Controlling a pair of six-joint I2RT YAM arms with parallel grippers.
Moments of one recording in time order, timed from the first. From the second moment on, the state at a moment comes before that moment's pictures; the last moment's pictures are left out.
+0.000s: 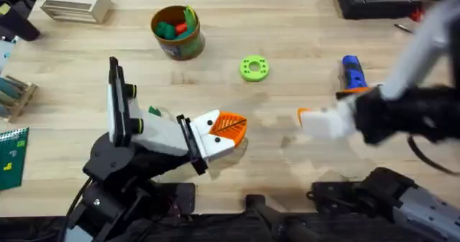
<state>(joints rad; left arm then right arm) -0.51 0.01 0.01 -0.06 0.66 -0.21 0.61 0.79 1.01 -1.19 -0.05 0.27</state>
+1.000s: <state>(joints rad) -0.51 0.01 0.01 -0.06 0.66 -0.21 -0.22 1.43 1.01 -0.78 -0.03 -0.26</state>
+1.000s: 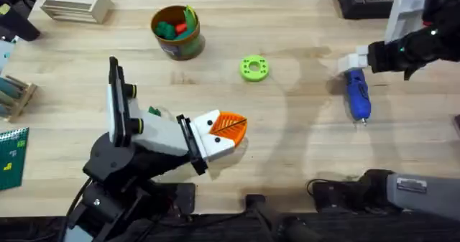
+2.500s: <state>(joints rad) -0.51 0.01 0.01 -0.06 0.63 -0.16 -0.27 1.31 1.03 -0.70 -0.16 -0.30</state>
